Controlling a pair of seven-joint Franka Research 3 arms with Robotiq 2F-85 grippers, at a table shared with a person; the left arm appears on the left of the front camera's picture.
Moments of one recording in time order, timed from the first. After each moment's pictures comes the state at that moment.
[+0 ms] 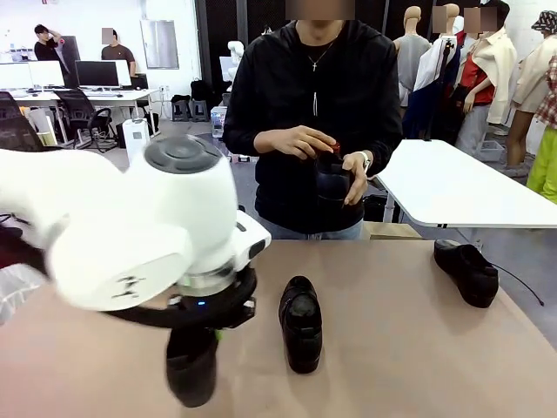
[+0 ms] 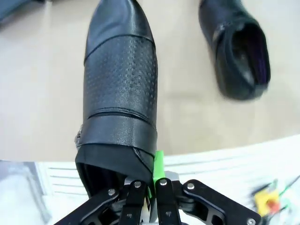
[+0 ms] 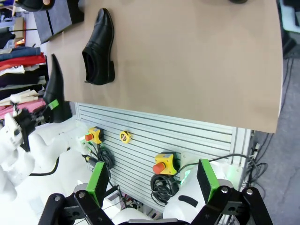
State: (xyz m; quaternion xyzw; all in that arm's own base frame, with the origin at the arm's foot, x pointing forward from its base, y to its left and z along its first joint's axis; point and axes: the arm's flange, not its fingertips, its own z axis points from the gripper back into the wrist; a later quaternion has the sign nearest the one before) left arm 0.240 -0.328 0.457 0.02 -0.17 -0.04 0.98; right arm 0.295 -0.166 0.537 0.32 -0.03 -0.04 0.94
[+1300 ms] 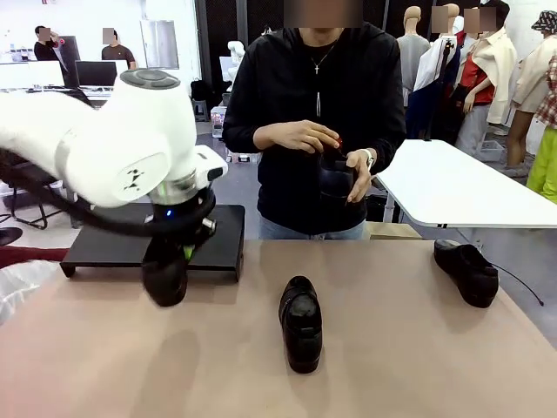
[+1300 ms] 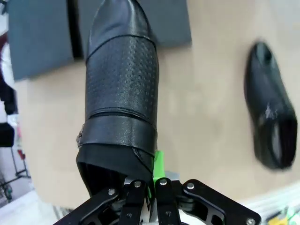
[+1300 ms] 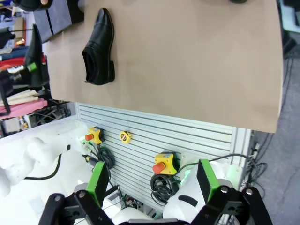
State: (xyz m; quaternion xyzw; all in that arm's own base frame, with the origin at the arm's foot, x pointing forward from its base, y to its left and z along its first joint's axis) left arm 0.408 -0.259 0.505 0.04 -0.20 -0.03 0.98; right arm 0.295 -0.166 0.537 0.32 -0.03 -0.04 0.94
